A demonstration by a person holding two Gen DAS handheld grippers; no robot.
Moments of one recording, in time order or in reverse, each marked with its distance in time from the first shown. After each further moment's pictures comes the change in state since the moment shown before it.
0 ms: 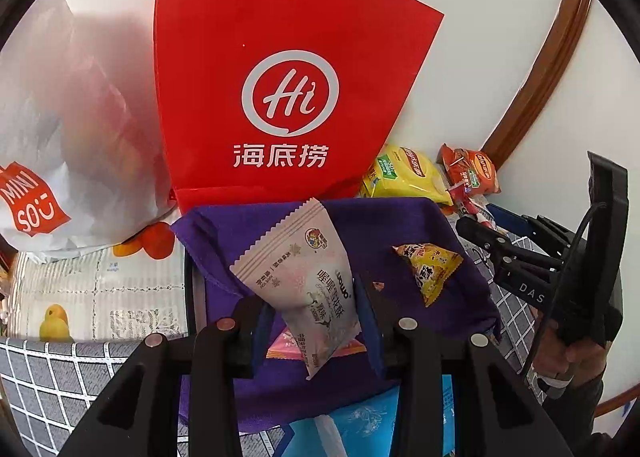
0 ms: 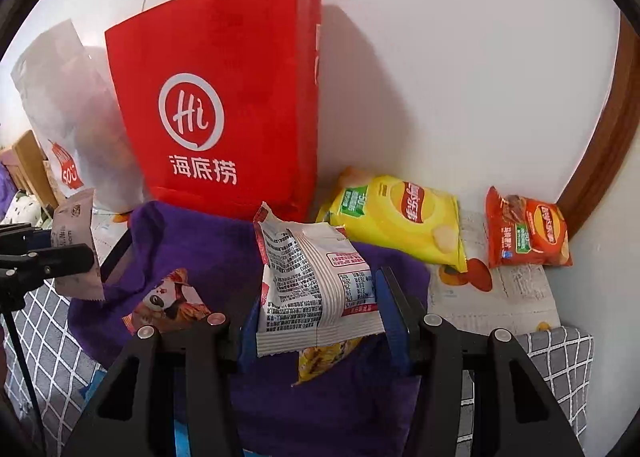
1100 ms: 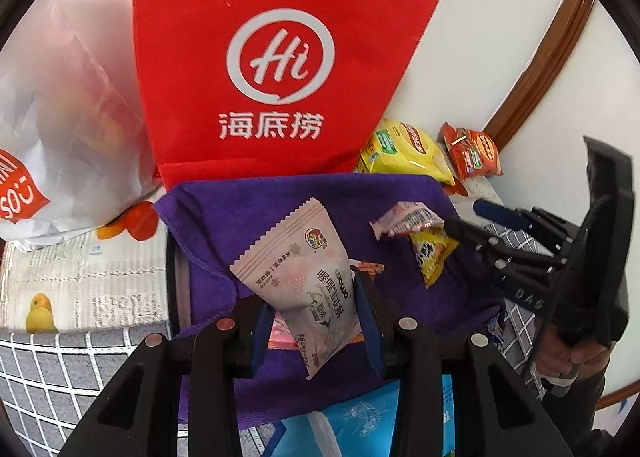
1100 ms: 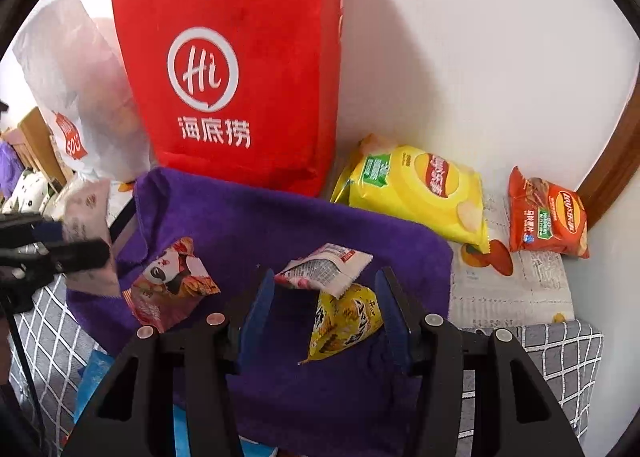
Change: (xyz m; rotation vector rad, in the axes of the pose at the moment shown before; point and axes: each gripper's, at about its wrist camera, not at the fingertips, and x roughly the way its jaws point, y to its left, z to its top) left arm 0.026 -0.002 -0.008 0.006 0.080 -0.018; right arm 0.013 0.010 -0.007 -0.033 0.073 0.036
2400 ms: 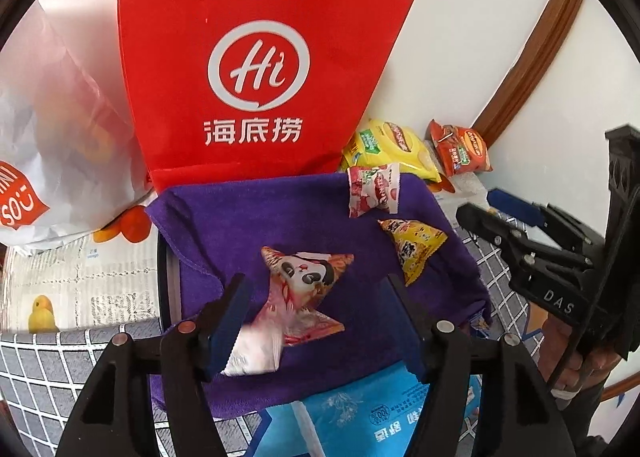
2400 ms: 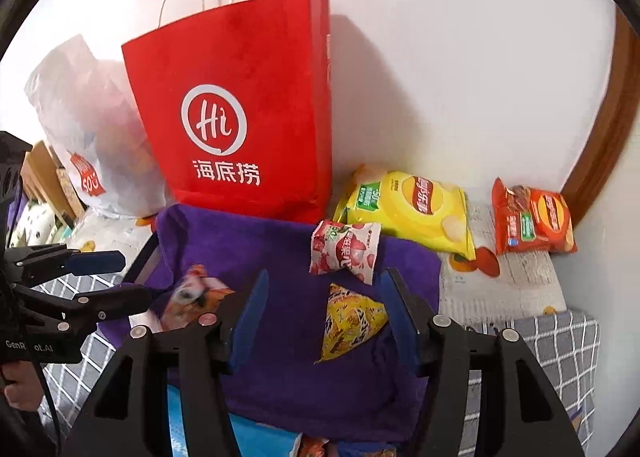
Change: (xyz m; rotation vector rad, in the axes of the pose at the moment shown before) left arm -0.016 -0.013 0.000 0.026 -0.007 -0.012; right arm -0.042 0.000 -0.004 0.088 -0.066 0.004
